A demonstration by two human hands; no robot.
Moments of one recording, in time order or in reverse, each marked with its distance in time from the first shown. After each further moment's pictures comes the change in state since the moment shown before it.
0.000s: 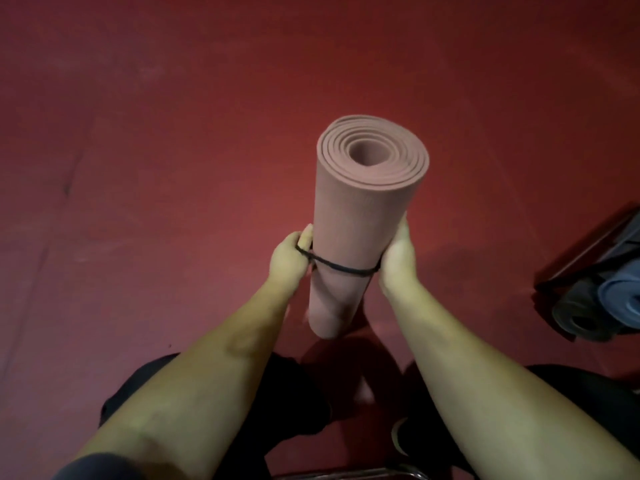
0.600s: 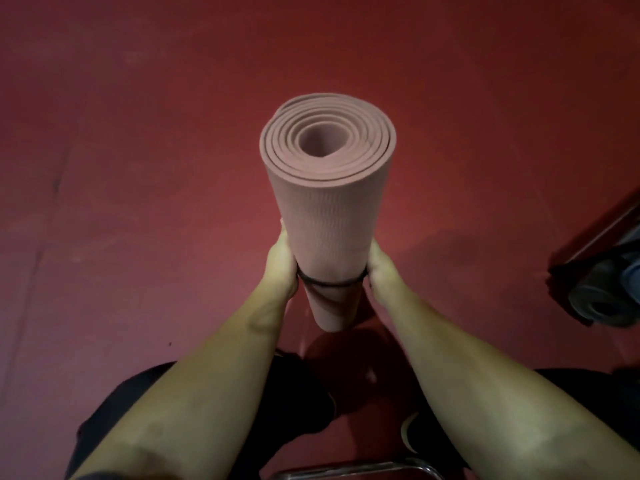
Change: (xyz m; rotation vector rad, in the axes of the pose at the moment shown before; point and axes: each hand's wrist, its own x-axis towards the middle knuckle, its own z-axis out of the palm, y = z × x) left_hand 0.016 -0.002 0.019 -0.549 0.098 -0.365; right_hand 0.046 0.060 -0.004 -0.227 -0.057 0.372
